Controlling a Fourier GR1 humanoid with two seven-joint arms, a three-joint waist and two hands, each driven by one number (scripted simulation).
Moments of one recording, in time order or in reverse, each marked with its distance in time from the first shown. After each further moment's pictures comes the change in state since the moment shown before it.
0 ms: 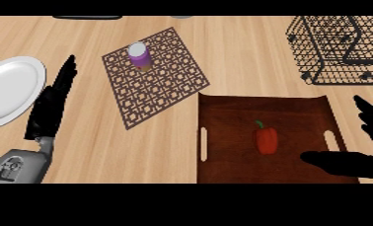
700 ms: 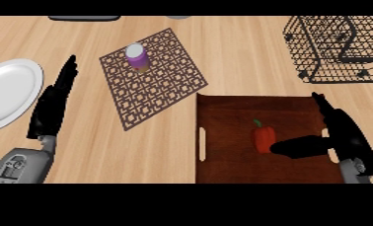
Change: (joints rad) left arm -0.007 -0.025 0.020 0.020 -0.026 -0.005 0.005; right arm -0.177 0.114 0.149 0.198 0.037 0.063 0.082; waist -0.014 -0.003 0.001
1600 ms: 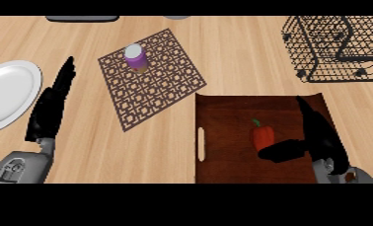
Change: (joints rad) left arm 0.021 -0.018 0.027 -0.022 -0.033 -0.013 0.005; right arm -0.020 0.085 0.091 0.059 0.187 0.059 0.014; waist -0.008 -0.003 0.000
